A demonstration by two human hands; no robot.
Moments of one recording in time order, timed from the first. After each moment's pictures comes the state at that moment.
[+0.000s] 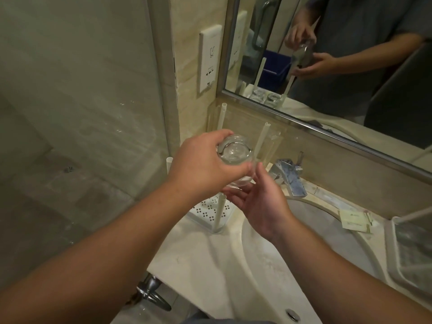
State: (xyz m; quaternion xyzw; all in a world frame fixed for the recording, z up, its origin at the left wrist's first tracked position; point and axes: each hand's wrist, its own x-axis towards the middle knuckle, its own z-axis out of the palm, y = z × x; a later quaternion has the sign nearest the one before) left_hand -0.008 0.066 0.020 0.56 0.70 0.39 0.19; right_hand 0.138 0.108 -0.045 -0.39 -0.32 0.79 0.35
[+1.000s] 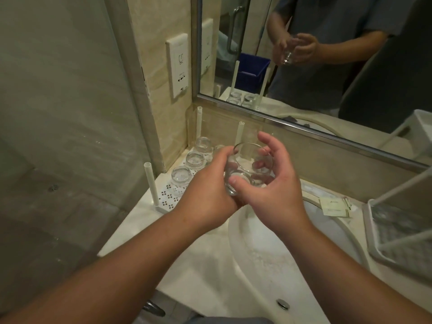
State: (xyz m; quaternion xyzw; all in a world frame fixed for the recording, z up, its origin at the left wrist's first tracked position) left_hand 0.053 0.051 -0.004 0.61 0.62 0.40 0.29; right_hand 0.192 0.081 0.011 -0.44 -0.68 0.38 0.45
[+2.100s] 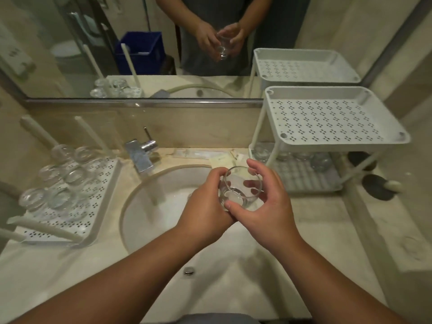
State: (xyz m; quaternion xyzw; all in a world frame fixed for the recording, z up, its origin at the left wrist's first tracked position) left_hand 0.361 0.064 -0.053 0.69 0.55 0.27 0.40; right_hand 0.505 0.038 -0.052 -0.58 -0.59 0.27 0.50
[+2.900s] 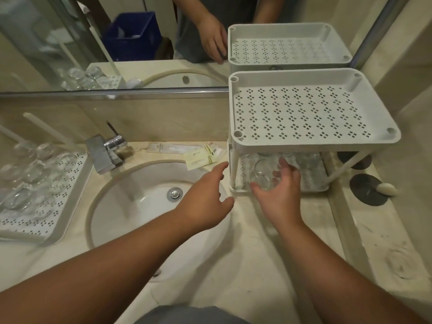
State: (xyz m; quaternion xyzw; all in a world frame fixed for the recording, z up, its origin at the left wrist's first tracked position) left_hand 0.474 0.111 -0.088 0.72 0.59 0.12 0.36; right_hand 0.657 0.108 -0.141 -0.73 -0.47 0.26 0.42
